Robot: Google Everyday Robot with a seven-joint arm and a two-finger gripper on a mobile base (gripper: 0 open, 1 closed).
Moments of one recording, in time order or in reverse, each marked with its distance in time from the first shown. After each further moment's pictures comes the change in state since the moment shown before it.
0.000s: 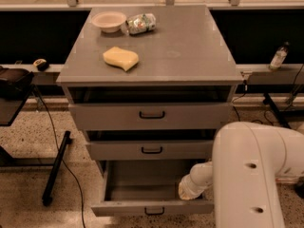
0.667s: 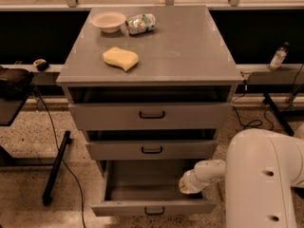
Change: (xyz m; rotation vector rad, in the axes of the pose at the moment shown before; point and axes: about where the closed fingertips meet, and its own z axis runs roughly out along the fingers) arm 0.019 -0.023 -0.006 0.086 -0.013 0.042
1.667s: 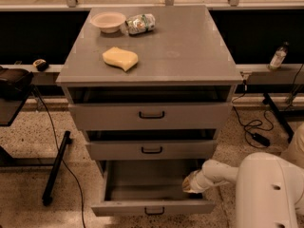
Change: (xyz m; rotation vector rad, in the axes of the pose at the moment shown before) arm 0.039 0.004 0.048 0.016 -0.104 0.229
